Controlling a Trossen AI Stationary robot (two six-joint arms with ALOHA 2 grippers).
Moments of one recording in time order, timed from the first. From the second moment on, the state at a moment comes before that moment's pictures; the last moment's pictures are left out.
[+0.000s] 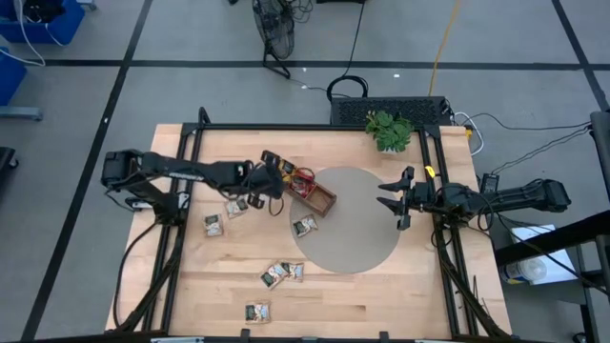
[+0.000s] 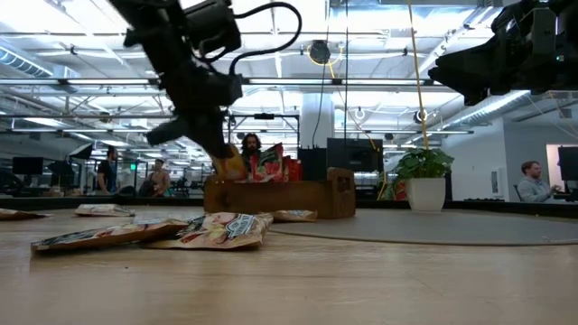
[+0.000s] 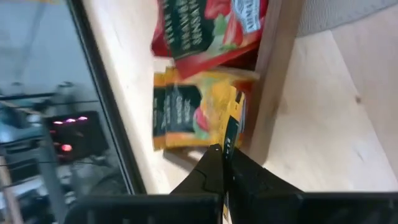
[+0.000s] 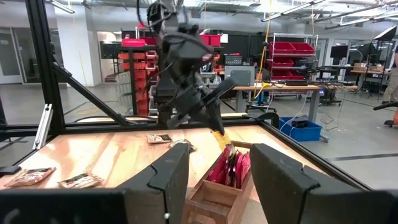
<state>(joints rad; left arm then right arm) 0.13 1.52 0.92 -0.41 -0.43 0.75 0.07 0.37 0.02 0.47 0.23 -0.02</state>
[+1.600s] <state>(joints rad) 0.25 1.68 1.09 -0.56 -0.48 1.02 0.07 0.37 0.02 0.47 0.23 -0.02</state>
